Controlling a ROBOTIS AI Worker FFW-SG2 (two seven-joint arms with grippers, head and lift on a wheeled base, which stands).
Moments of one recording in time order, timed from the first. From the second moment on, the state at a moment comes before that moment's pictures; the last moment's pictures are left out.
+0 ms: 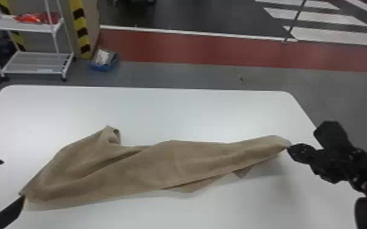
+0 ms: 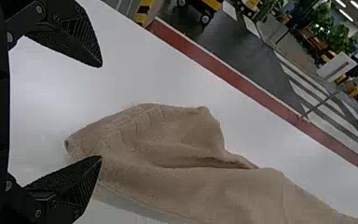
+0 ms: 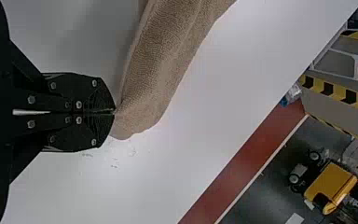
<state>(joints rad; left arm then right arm) 0.71 0.51 0.27 -2.30 -0.44 0.25 -0.60 0.16 -0.29 -0.35 -1.88 0.61 0.47 0.92</state>
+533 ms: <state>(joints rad) 0.70 0.54 0.16 -2.25 -0.72 0.19 -0.58 0.16 -0.28 -0.33 -1.89 0.61 0.48 0.92</state>
